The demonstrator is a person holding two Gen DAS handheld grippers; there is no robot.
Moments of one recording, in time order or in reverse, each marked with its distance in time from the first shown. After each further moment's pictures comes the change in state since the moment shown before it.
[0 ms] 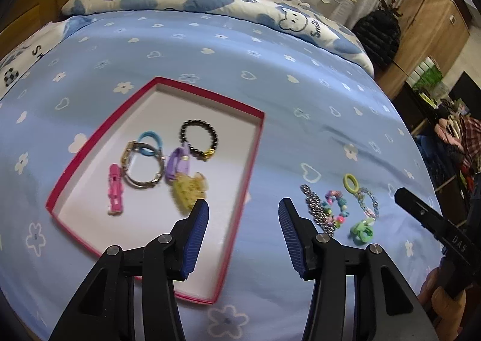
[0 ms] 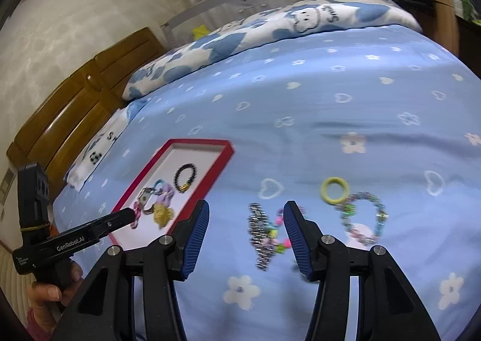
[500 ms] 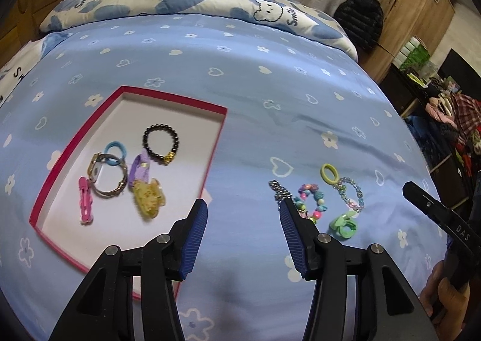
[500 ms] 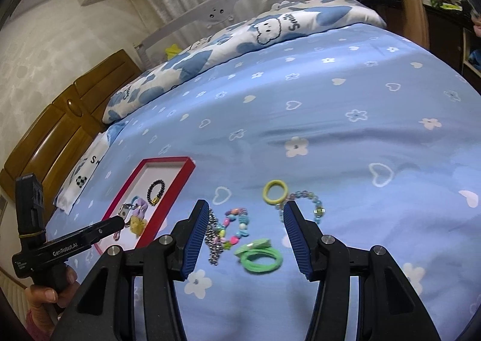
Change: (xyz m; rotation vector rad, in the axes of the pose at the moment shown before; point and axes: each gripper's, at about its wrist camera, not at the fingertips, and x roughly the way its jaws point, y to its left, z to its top) left arm 0.013 -0.044 0.005 0.092 0.025 -0.022; right arm -0.037 -0.053 -0.004 0.092 -0.063 -0.075
